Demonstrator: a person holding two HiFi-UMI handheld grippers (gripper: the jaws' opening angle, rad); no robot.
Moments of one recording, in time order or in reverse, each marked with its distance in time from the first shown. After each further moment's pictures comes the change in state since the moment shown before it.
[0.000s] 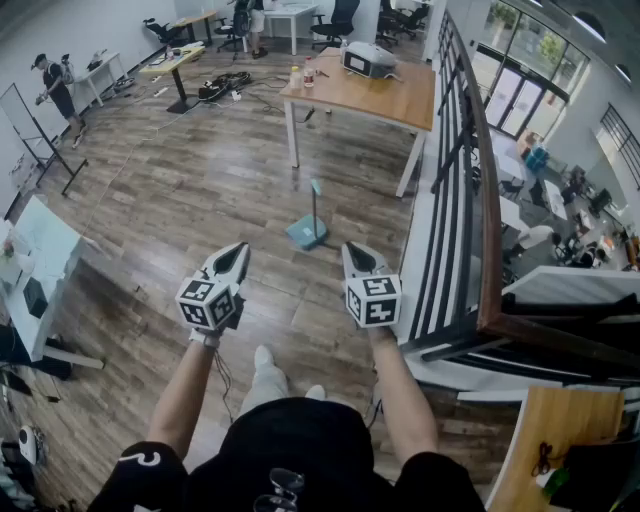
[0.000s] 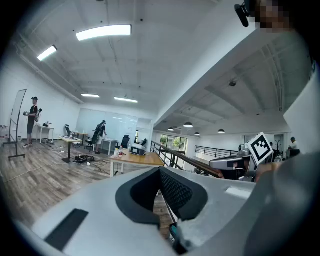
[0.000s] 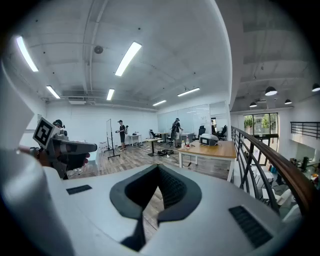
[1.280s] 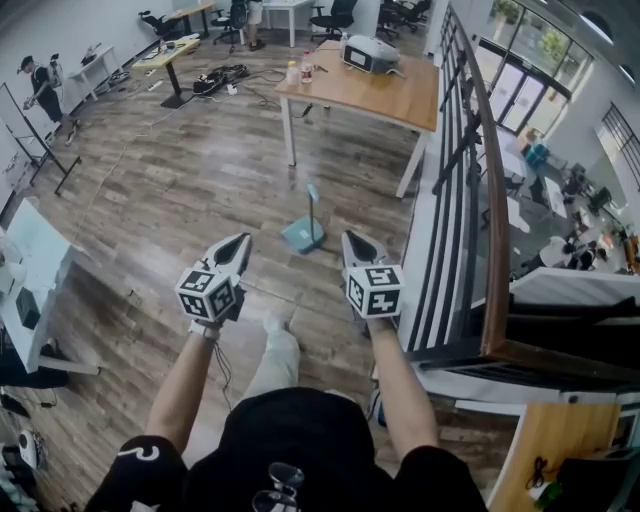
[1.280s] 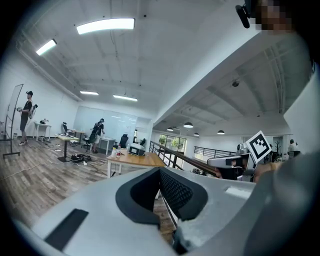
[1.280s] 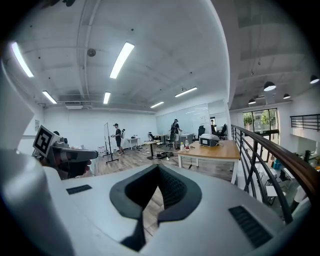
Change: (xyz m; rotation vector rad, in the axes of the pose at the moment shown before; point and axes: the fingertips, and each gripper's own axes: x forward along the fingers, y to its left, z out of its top) left arm 0.101 0.053 0.003 -0.019 0.000 -0.018; right arm 0.101 -0.051 0.020 0.044 -0.029 0.007
